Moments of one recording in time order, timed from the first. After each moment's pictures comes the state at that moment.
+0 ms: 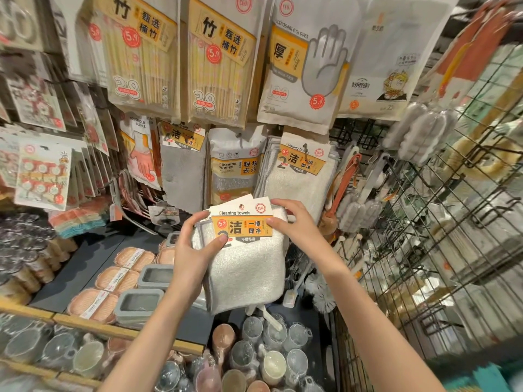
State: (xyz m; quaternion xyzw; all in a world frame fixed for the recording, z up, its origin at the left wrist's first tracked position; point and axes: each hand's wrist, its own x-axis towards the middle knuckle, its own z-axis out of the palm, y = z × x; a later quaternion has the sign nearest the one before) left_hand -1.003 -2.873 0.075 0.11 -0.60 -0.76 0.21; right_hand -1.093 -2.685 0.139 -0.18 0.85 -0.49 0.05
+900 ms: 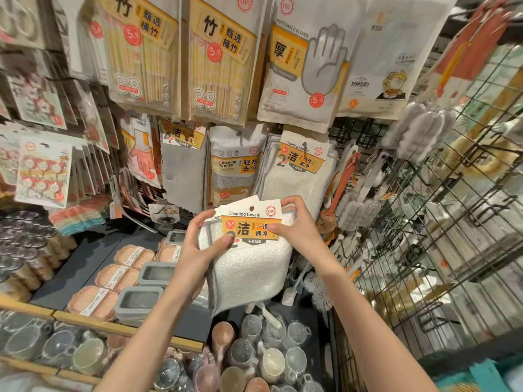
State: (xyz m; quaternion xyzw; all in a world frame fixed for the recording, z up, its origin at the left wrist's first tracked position) left_hand -0.988 -2.869 0.088 0.08 -0.56 -0.82 0.12; right_hand -1.078 -2.686 0.137 -0.14 0.81 -0.57 0.04
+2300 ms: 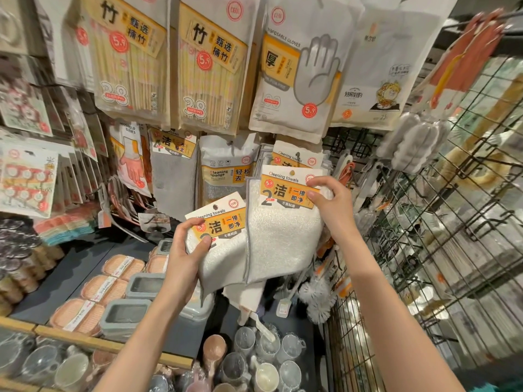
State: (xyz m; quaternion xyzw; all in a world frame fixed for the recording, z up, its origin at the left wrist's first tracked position) left_hand -1.022 -2.872 0.069 0.11 -0.56 -0.80 0.19; right_hand -1.141 -2.636 0.177 -0.14 0.80 -0.57 -0.14
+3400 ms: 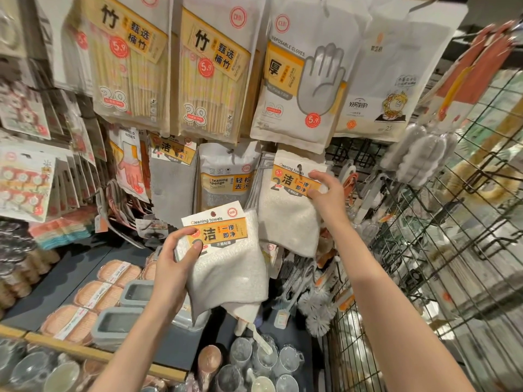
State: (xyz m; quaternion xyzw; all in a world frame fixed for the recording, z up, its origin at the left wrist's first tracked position) left_hand -1.031 -2.880 0.068 0.12 -0.57 -0.78 0.24; right_hand -1.203 -2.648 0.175 -0.08 0.83 -0.53 -0.14
